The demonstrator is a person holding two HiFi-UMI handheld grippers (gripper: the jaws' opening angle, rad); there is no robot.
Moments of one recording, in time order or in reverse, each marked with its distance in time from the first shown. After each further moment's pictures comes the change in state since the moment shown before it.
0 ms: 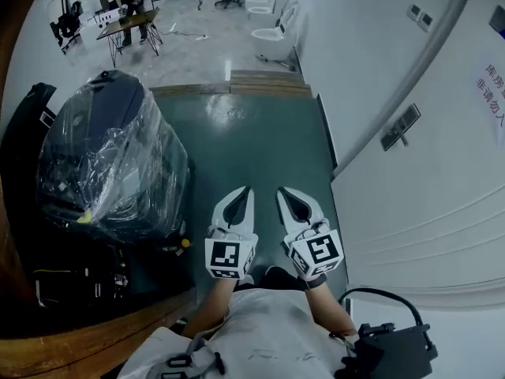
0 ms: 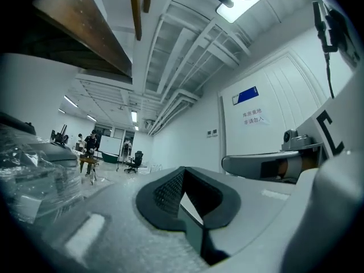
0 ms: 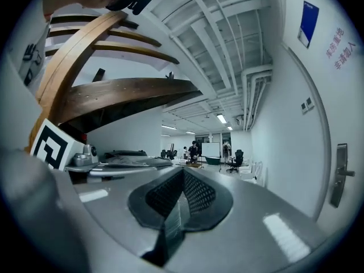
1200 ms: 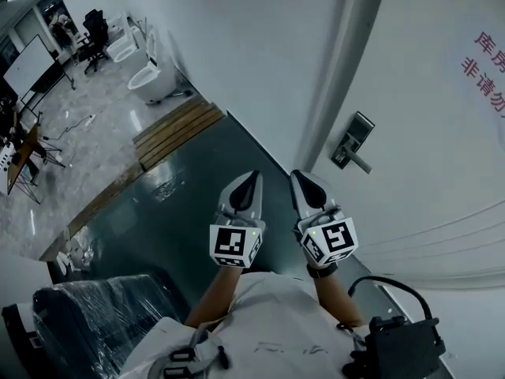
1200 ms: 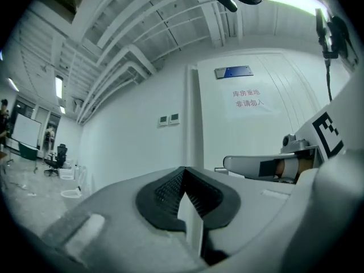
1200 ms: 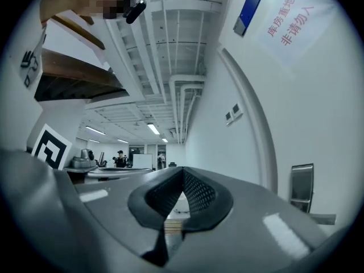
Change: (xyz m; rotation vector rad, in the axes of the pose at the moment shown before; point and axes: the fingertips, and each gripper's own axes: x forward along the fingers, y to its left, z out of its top) left arm 0.535 -0.145 -0.028 0.013 0.023 -0.666; right arm 0.090 -0.506 0.000 0.049 -0.113 -0.673
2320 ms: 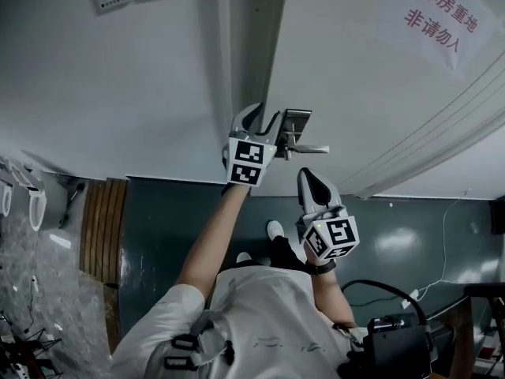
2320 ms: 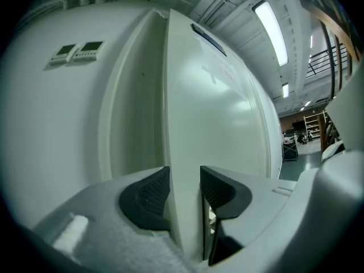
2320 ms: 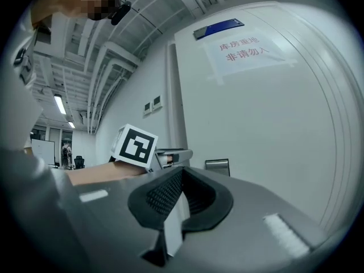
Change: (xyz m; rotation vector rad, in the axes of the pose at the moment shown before) left arm 0.330 -0.134 -0.053 0.086 0.107 -0.915; right arm -0.008 -0.151 -0.038 0.020 0.059 -0.960
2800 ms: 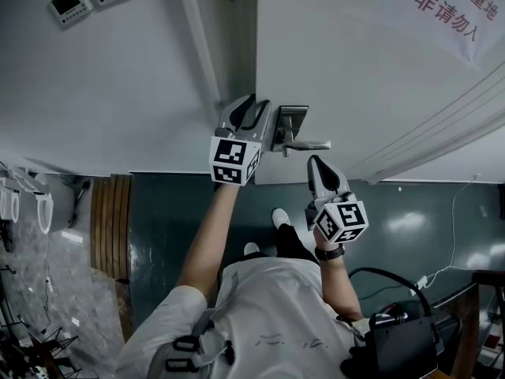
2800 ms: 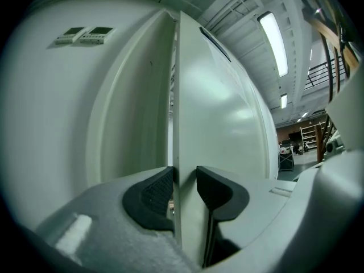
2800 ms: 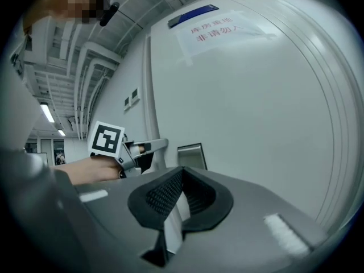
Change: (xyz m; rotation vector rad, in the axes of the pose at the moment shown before) left arm 0.026 0.009 -0.007 -0.071 -0.075 -0.055; right arm 0.025 -0.075 -0.039 0.114 0.057 -0.064
